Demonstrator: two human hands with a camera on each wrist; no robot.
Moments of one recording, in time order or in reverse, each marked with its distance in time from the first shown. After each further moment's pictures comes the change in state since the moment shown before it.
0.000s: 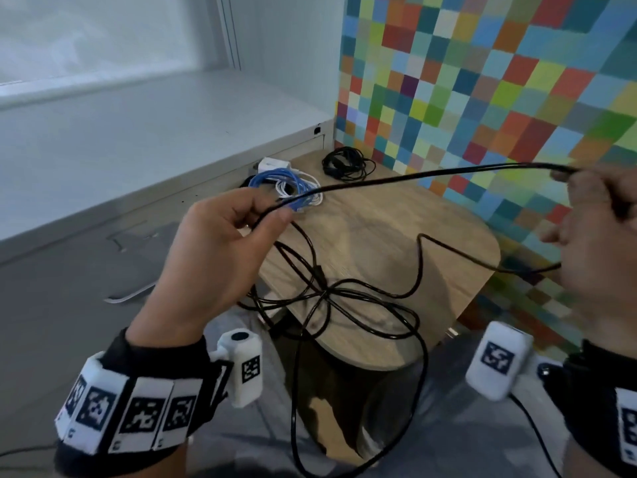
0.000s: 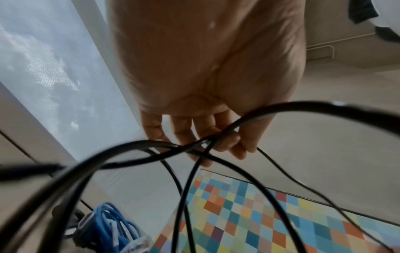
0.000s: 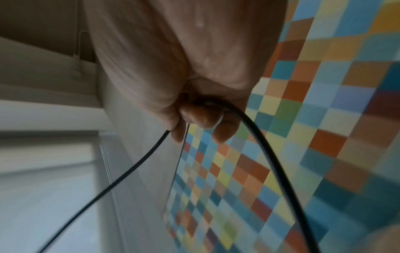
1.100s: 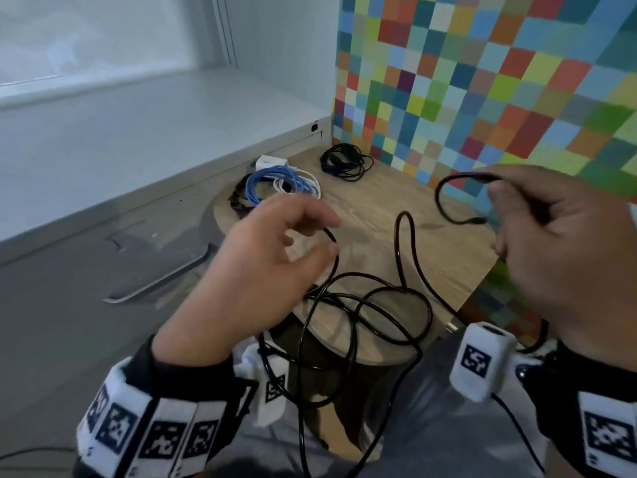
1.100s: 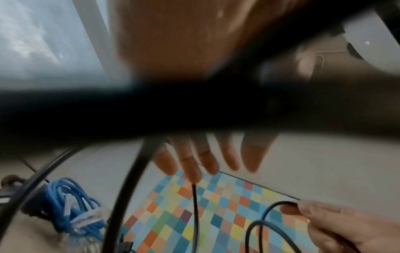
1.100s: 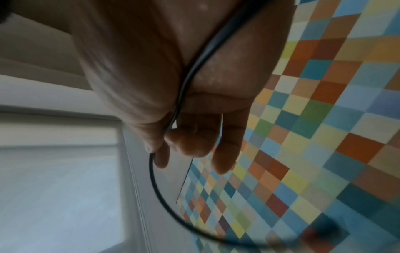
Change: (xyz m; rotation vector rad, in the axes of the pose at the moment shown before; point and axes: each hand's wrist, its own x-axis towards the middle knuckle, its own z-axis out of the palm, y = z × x) left_hand -0.011 0.021 0.018 0.070 -0.277 0.025; right_hand -0.016 -0.032 0.007 0.051 -0.290 -0.099
